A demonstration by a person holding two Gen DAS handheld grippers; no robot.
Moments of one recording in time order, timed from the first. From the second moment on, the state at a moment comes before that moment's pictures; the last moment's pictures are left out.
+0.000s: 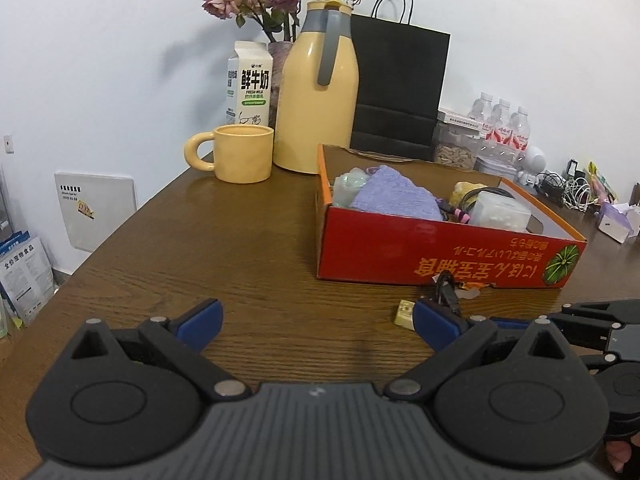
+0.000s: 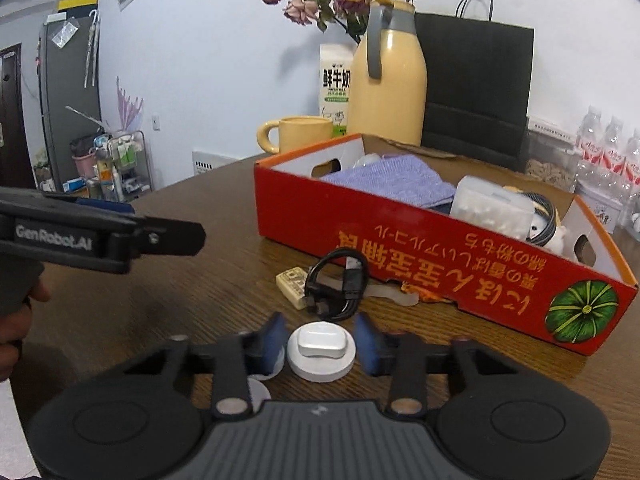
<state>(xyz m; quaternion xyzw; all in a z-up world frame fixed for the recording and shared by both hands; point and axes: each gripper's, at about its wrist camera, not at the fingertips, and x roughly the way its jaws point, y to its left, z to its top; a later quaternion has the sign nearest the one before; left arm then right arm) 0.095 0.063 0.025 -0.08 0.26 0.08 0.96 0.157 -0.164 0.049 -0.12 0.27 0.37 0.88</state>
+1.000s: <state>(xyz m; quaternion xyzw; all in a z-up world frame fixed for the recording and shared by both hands) 0.105 0.009 0.017 0.00 0.27 -0.04 0.96 0.156 -0.207 0.075 -0.04 0.21 0.38 0.90</state>
